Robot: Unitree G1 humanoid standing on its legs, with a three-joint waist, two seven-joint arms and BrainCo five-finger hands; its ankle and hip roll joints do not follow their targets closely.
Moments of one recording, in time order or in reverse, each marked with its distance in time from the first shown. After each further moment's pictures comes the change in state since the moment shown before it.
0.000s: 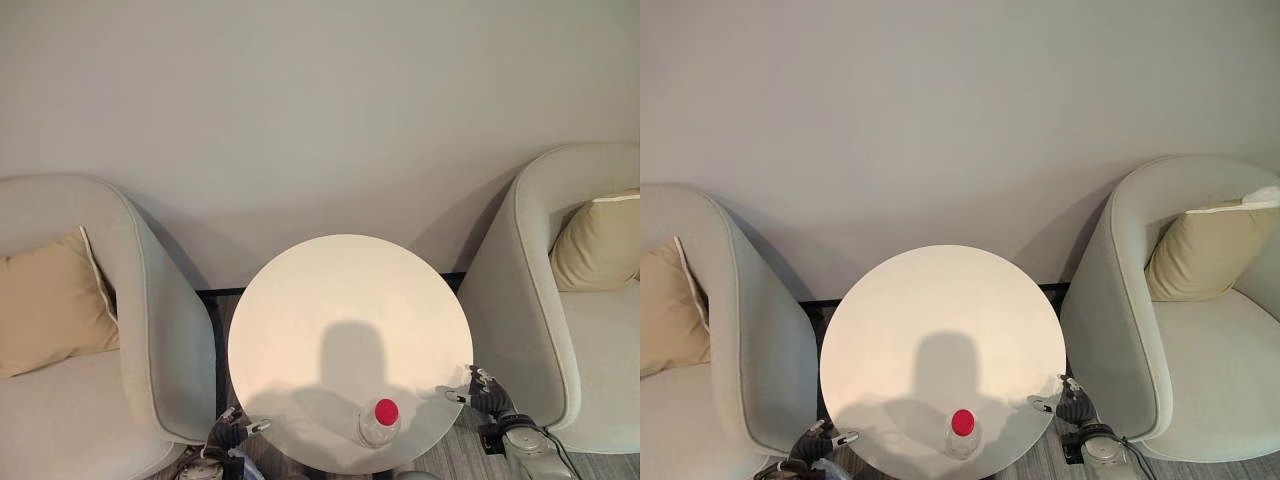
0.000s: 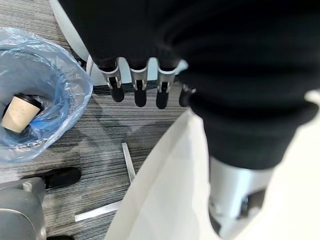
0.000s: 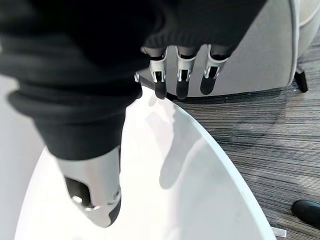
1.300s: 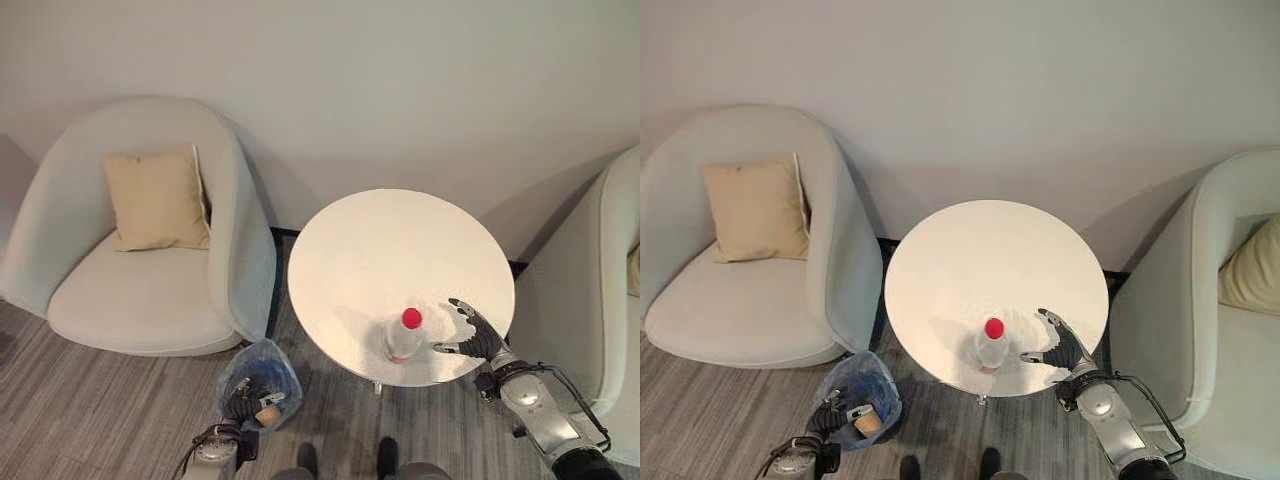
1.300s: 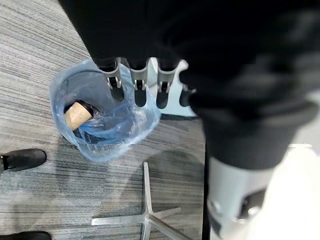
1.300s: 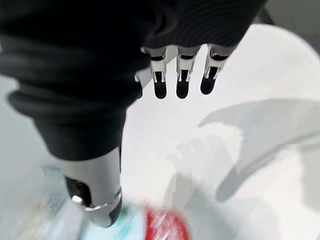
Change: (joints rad) left arm -0.037 -0.020 -0.001 -0.073 0.001 -0.020 0.015; right arm -0.048 -0.121 0.064 -0.380 -0.253 -0.023 -0.010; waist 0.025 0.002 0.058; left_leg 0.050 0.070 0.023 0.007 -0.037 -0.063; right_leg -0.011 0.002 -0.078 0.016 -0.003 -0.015
